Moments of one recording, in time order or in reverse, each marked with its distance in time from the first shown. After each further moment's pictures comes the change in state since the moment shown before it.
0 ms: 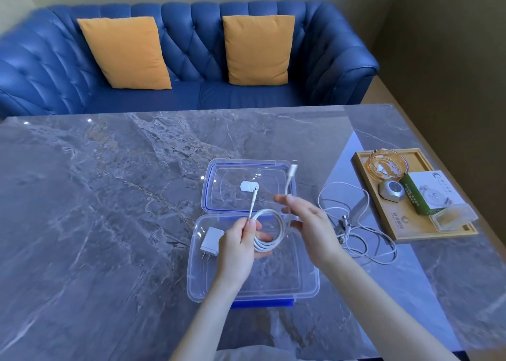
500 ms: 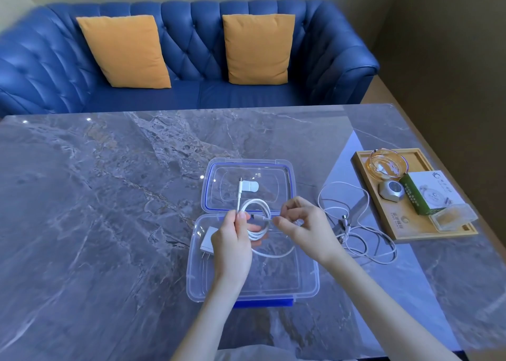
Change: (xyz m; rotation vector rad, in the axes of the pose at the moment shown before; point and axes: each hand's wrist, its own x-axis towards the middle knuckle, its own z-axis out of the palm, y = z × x) left_hand 0.003 0.003 -0.001 0.204 0.203 0.120; right_hand 0.001 0.003 -0.007 -0.568 -0.053 -0.284
